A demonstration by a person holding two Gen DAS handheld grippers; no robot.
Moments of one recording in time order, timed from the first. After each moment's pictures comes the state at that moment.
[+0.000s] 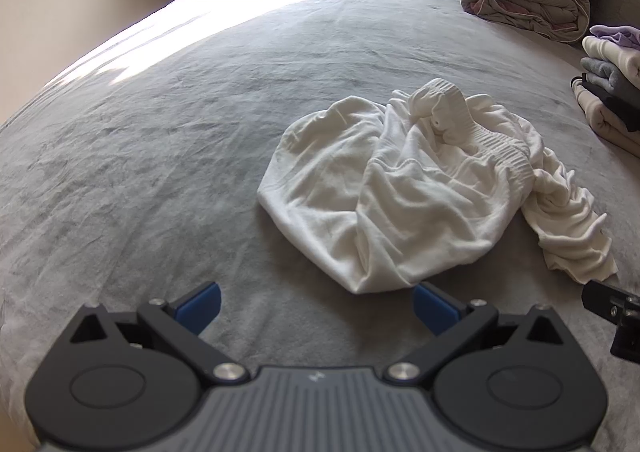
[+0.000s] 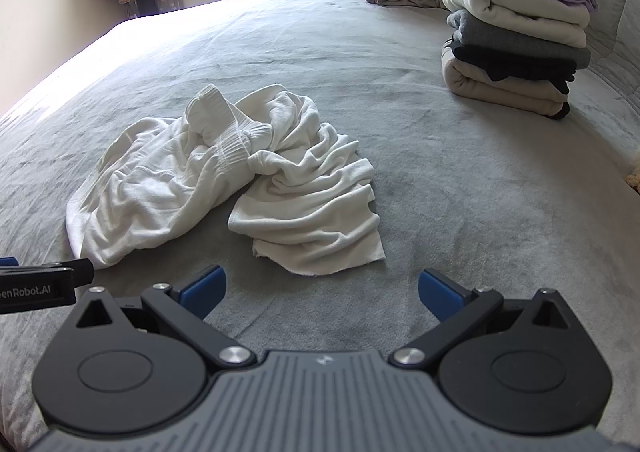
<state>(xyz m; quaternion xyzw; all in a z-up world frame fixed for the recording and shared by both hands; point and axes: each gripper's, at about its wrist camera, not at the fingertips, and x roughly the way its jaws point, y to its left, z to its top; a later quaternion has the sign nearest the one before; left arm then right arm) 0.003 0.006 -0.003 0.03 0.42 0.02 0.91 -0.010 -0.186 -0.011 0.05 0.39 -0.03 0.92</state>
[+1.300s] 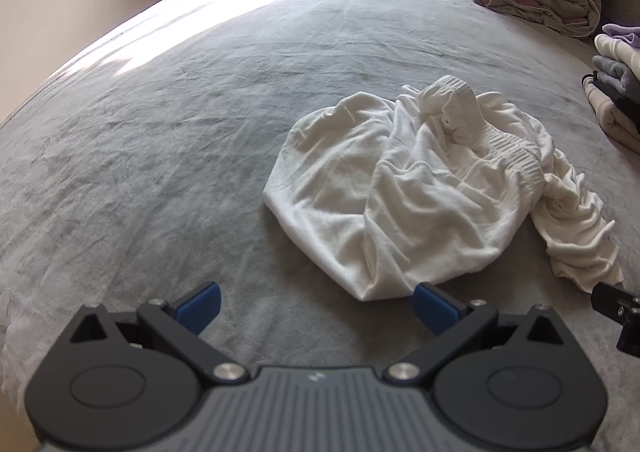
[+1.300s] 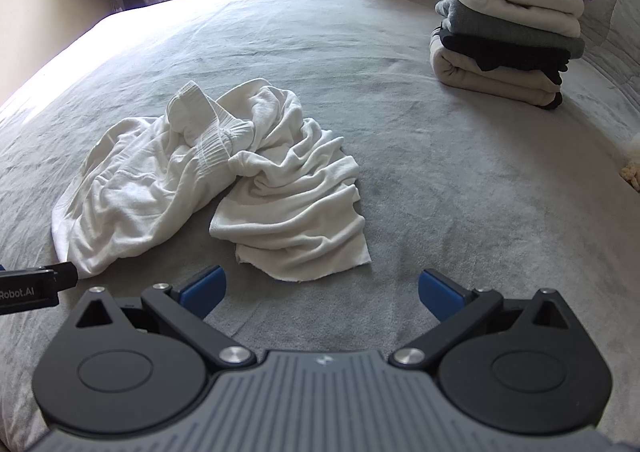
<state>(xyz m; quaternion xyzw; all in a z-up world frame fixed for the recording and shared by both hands) 0.015 0.004 0.007 0.03 0.44 0.03 0.90 0.004 -0.194 -0.004 0.06 0.41 -0.05 0.91</state>
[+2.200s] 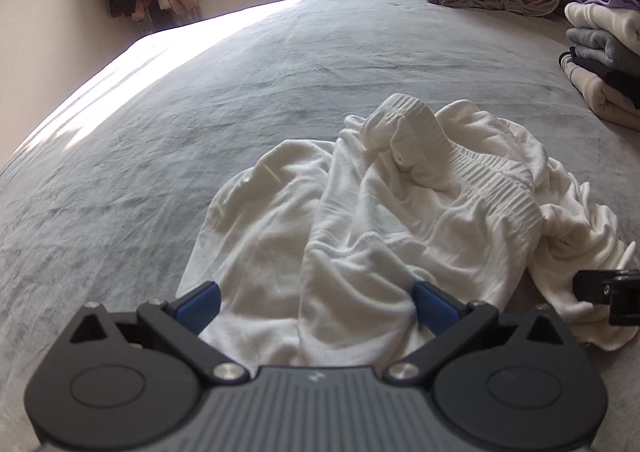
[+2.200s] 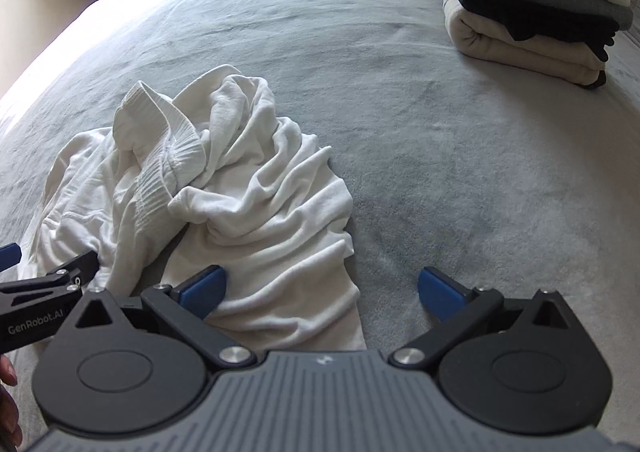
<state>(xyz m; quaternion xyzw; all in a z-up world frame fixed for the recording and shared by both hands) 0.070 -0.040 -0.022 0.11 0.39 -0.01 0.91 0.076 -0.224 -0.037 0.08 0.47 -0.03 0.88</state>
